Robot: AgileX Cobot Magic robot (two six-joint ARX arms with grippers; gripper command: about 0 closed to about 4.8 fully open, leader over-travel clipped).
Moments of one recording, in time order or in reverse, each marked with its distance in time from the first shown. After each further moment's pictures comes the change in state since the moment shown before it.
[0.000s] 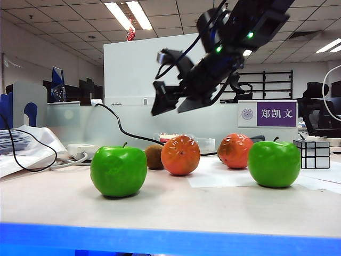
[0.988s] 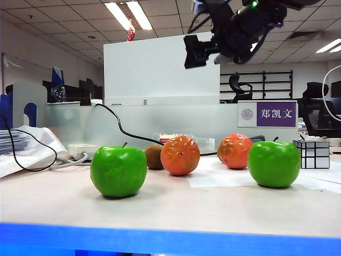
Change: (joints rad) left arm 0.000 0.000 0.000 0.007 0.010 0.000; right arm -0.055 -0.316 -0.253 0.248 0.192 0.005
